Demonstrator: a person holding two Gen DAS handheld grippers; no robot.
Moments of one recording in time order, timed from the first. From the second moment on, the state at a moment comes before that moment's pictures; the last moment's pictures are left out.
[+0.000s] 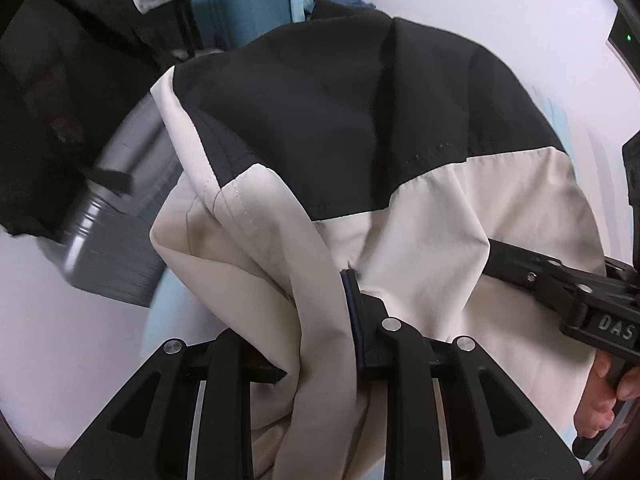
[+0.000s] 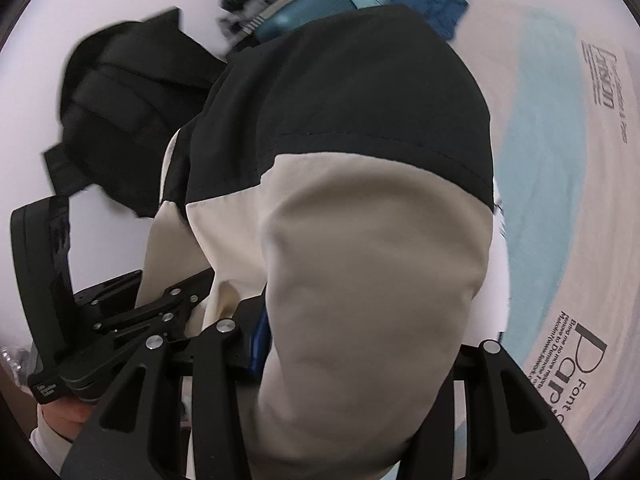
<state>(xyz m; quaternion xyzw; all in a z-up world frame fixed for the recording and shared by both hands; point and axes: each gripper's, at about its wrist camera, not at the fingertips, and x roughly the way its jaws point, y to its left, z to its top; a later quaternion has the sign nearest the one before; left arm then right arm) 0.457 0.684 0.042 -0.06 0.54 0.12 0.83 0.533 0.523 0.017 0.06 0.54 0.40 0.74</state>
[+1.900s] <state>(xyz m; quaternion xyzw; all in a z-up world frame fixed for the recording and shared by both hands) 0.074 0.511 0.098 -0.06 0.40 0.25 0.88 0.167 0.337 0.081 -0.09 0.35 0.25 0.90</state>
